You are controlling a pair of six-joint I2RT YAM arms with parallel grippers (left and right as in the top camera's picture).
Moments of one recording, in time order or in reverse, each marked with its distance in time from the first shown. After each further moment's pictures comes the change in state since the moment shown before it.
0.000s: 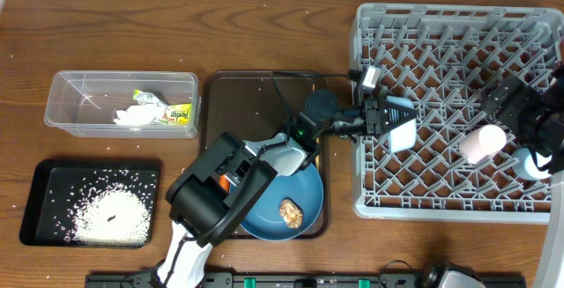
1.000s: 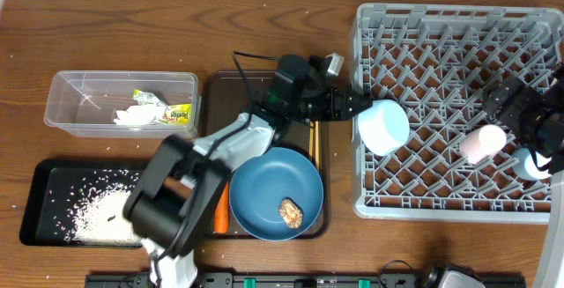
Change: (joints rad) left arm 0.186 -0.176 0.014 -0.732 0.052 0.464; right arm 0.000 0.000 0.000 0.002 0.014 0.000
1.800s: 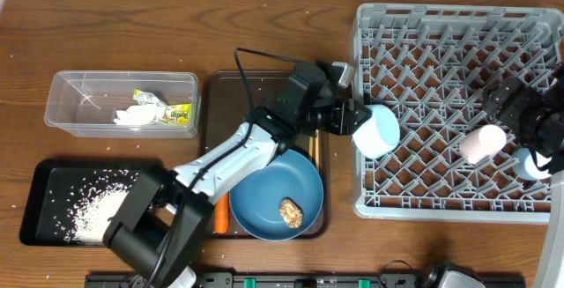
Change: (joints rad) left arm -0.087 -0.145 0.010 -0.317 -0.267 0.264; right arm 0.000 0.000 0.000 0.001 0.000 0.000
